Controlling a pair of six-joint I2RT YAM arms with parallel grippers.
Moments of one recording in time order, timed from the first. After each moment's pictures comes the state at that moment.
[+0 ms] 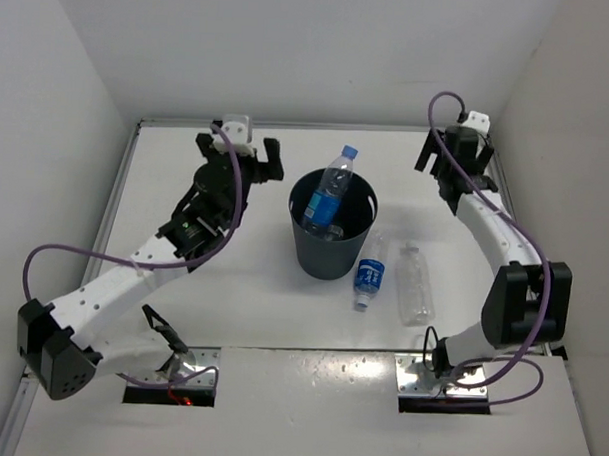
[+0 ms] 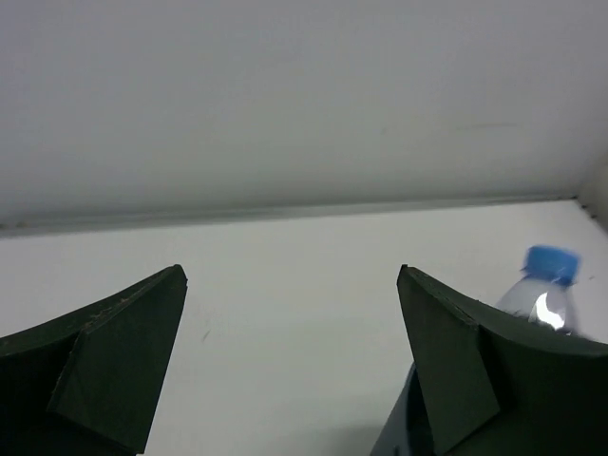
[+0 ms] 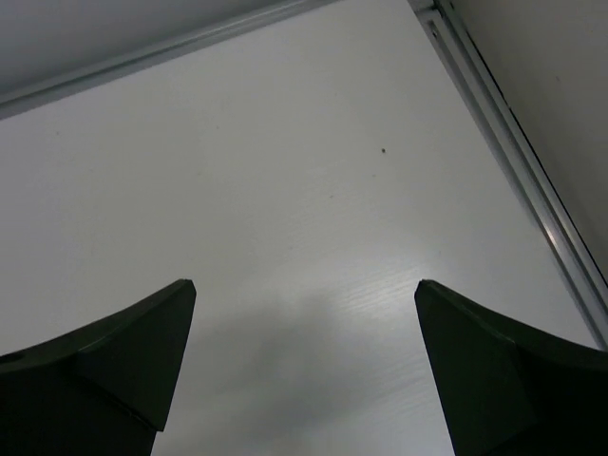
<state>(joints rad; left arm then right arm) -0.70 1.17 1.08 0.24 -0.56 -0.03 0.06 1.49 1.04 -0.04 0.36 0.20</state>
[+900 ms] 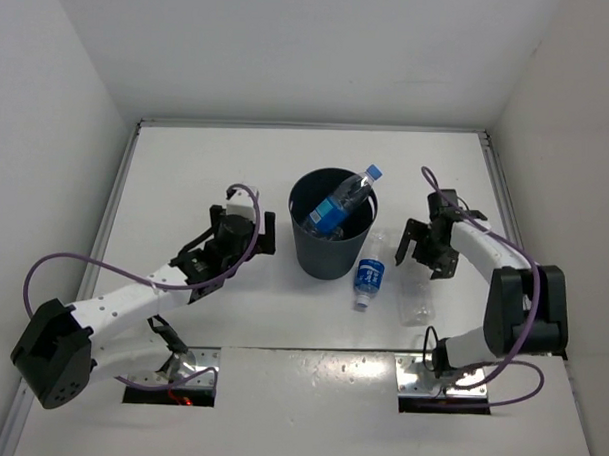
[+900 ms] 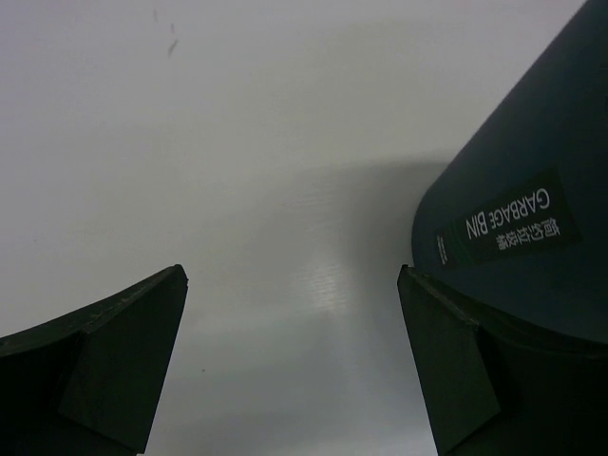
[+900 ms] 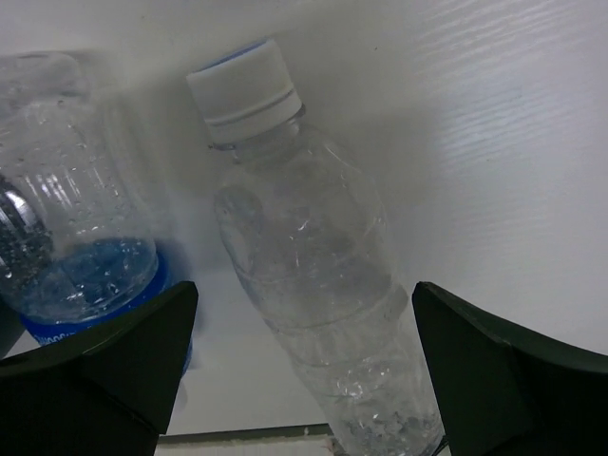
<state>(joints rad) -0.70 1.08 0.60 0.04 -0.51 -0.31 0.06 1.44 0.82 -0.68 0.01 0.42</state>
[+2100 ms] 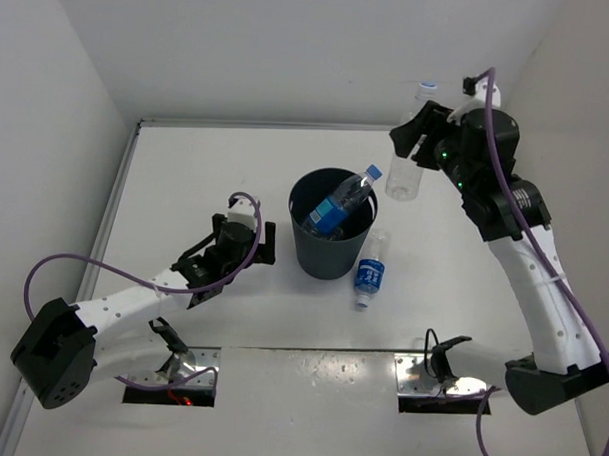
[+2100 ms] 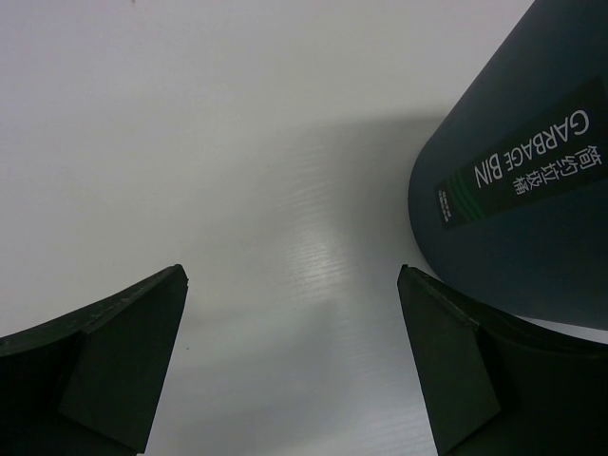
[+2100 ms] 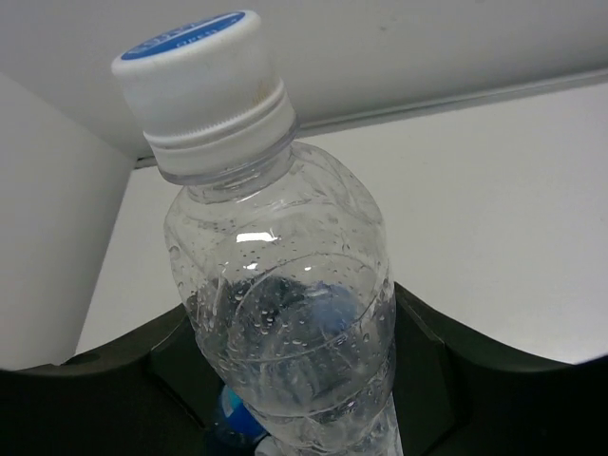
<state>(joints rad) -0.70 1.08 0.53 0.06 -0.42 -0.34 0.29 1.20 1.51 -0.58 0.09 0.45</state>
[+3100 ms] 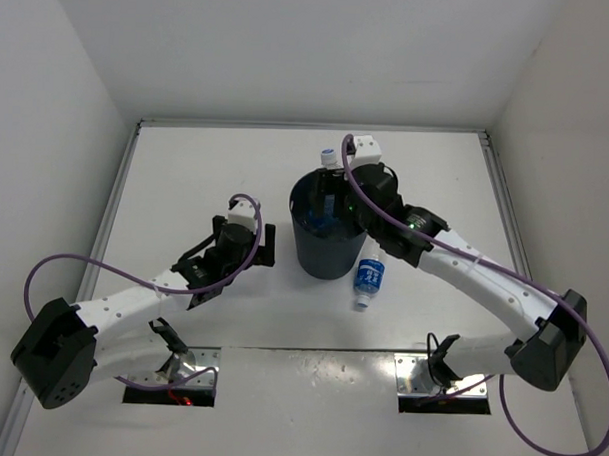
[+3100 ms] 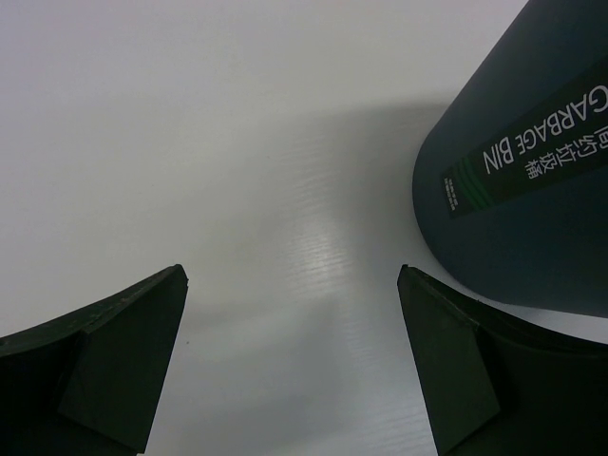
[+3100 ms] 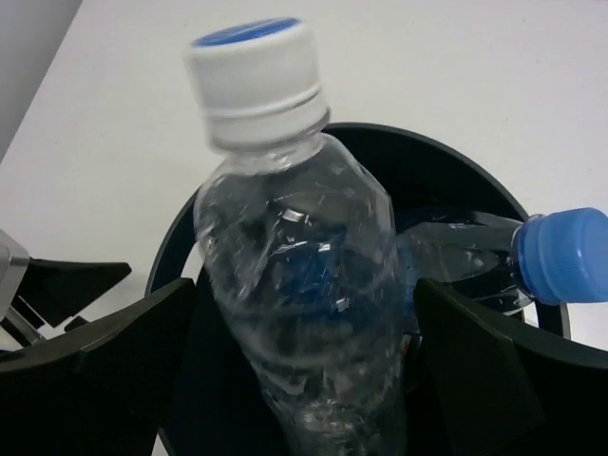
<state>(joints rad) -0.70 1.08 0.51 0.06 -0.41 -0.34 0.79 1.32 1.16 -0.28 0.36 0.38</state>
